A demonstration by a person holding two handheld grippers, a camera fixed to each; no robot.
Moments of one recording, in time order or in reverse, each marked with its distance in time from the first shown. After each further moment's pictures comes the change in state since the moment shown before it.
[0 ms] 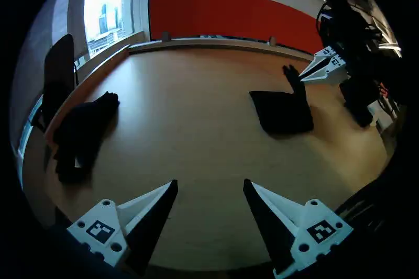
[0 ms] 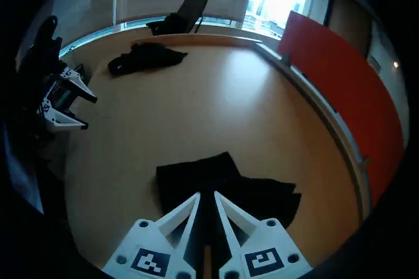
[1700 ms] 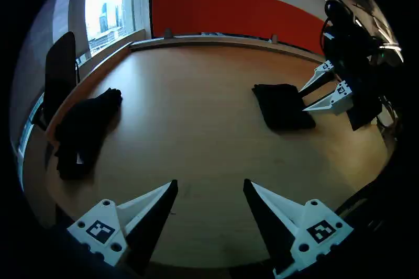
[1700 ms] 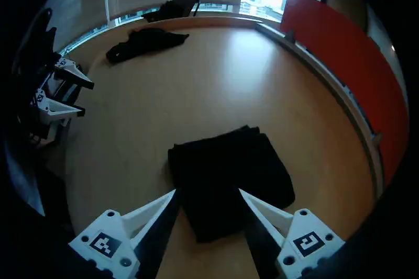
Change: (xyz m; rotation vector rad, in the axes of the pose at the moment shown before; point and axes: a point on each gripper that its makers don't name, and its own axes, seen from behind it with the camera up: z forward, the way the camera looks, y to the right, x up) left arm -0.008 -0.010 0.000 0.005 -0.012 0.001; right arm -0.046 -0.029 0.019 0.013 -0.079 0.096
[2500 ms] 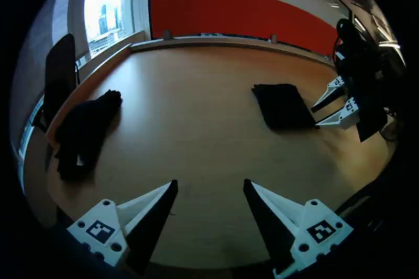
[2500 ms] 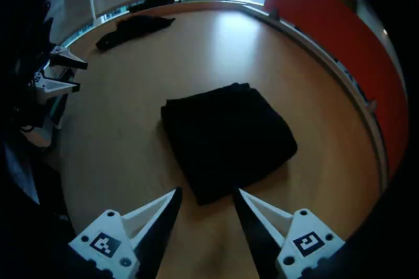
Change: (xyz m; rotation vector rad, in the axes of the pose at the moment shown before) left arm 0.000 0.000 0.000 0.005 0.005 0.012; right arm -0.066 -0.005 -0.010 -0.046 -0.077 0.090
